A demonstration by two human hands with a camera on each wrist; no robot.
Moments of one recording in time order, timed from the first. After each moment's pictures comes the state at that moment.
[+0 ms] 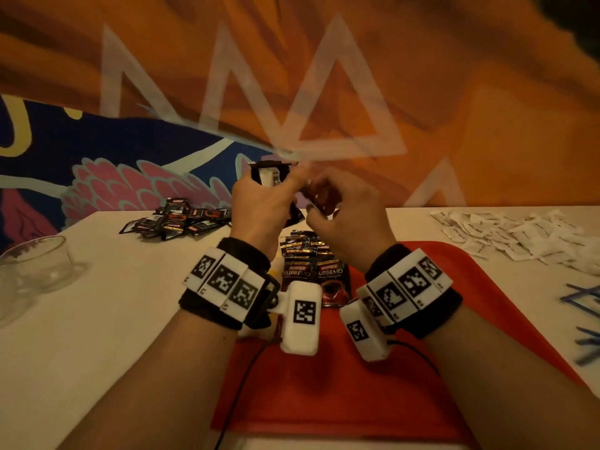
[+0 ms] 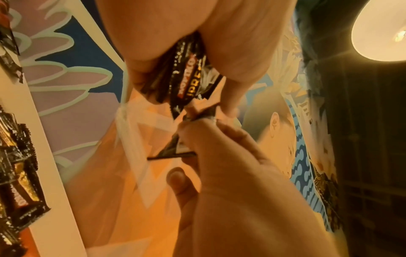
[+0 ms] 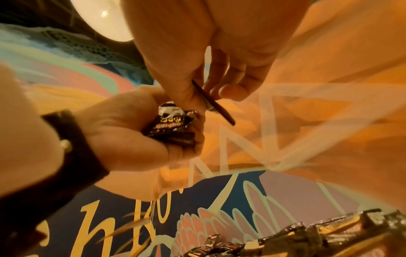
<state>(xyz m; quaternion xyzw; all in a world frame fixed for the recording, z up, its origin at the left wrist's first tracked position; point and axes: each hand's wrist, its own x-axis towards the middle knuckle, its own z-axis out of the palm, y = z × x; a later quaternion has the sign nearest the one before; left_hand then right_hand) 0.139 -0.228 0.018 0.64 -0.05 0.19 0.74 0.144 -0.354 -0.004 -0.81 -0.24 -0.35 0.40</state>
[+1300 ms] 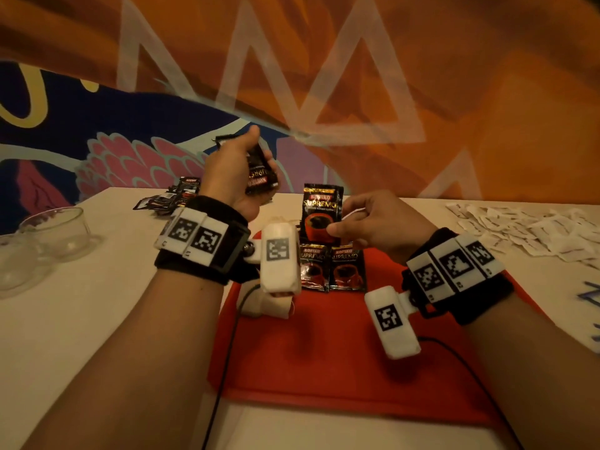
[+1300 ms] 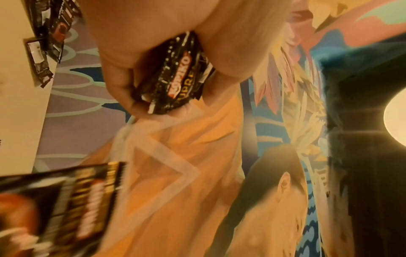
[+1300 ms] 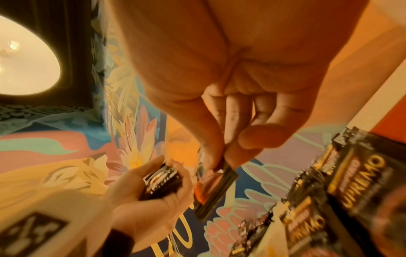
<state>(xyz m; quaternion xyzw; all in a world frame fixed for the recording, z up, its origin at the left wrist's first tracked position) 0.151 -0.171 0.034 0.49 0.05 0.07 0.87 0.143 -0.374 -0.011 -0.83 -0.13 0.04 0.54</state>
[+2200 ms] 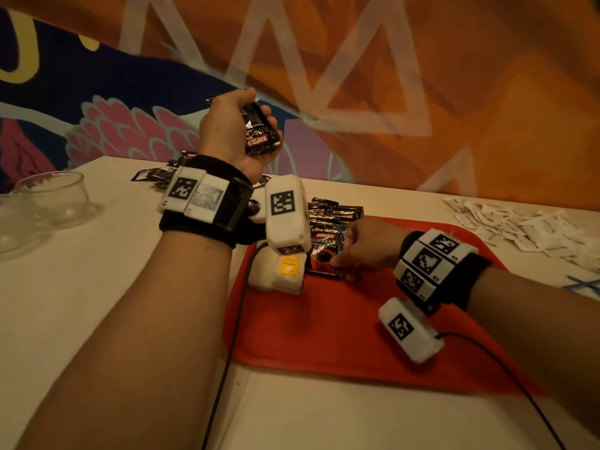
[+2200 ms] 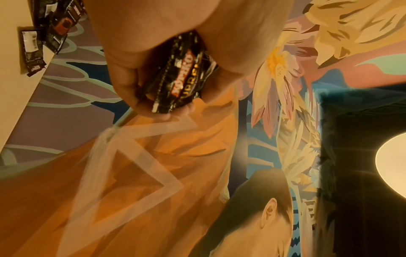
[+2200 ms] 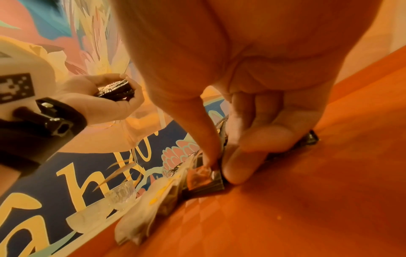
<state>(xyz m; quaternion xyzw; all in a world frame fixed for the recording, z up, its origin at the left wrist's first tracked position) 0.153 -0.143 0.043 0.40 0.03 0.08 0.91 0.124 -0.344 -0.028 -0.93 -0.02 0.18 0.31</state>
